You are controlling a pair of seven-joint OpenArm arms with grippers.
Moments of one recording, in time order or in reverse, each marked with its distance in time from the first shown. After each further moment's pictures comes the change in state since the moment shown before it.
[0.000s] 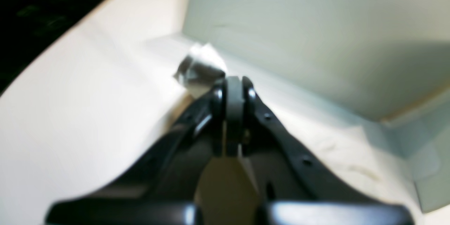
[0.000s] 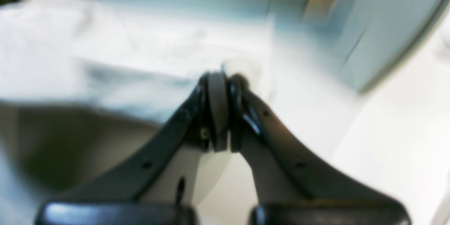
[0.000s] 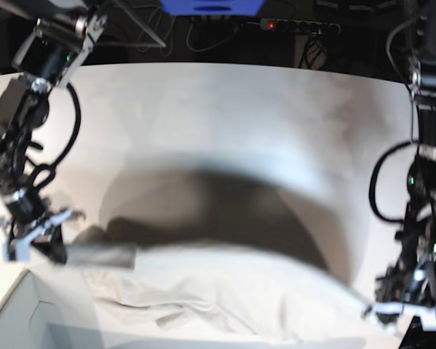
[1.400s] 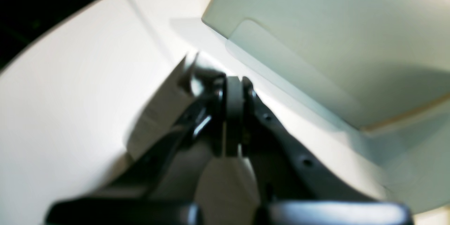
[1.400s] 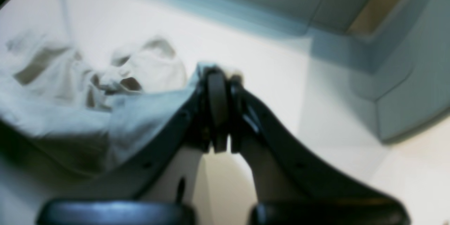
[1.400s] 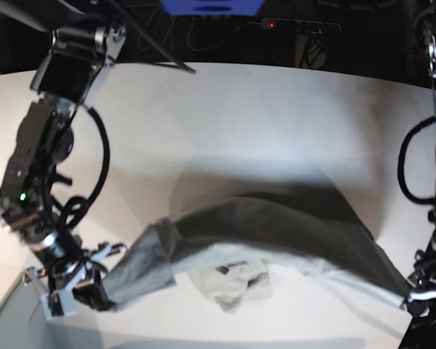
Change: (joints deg) left arm 3.5 -6.0 -5.0 4.5 -8.4 -1.0 1.5; right arm 9.9 -3.9 -9.9 4.0 -6.3 -0.1 -8.2
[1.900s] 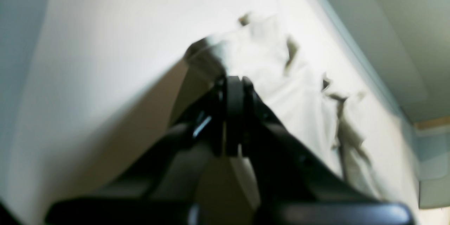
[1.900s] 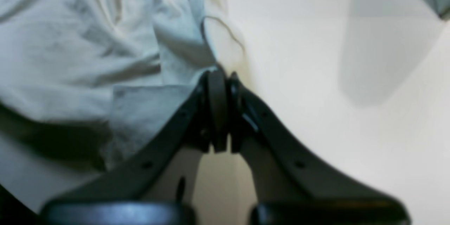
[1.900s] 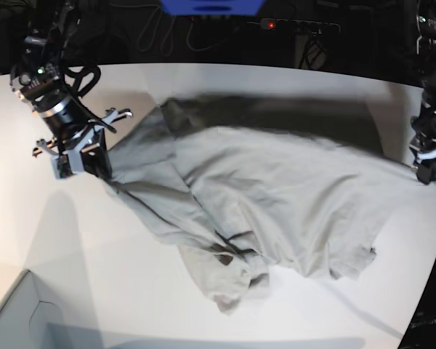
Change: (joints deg) left arm 43.5 4.0 -15.2 17.7 -10.5 0.7 -15.1; right arm -34.0 -0.4 0.3 9.7 -0.6 -0.9 13.1
